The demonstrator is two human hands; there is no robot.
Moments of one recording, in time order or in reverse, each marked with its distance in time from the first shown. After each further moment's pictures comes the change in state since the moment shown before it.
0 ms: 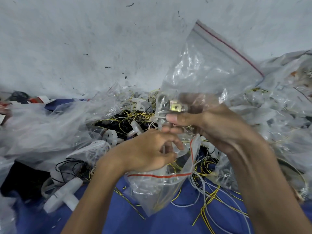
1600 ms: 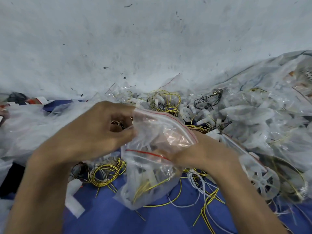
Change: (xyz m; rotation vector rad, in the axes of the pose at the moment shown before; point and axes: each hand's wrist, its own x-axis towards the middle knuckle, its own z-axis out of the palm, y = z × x) left_hand -0.048 -0.006 -0.054 -0.174 0.365 0.116; right_hand -0.015 0.025 0.025 -1.044 -0.153 0.109
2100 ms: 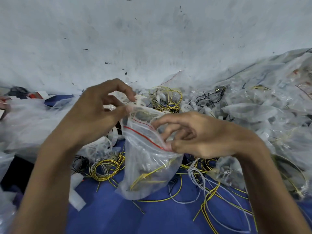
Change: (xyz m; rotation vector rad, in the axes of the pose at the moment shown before) left_hand 0.005 -0.010 -0.002 0.008 0.307 -0.095; right_hand 0.008 0.007 -0.030 0.301 -0.196 -0.155
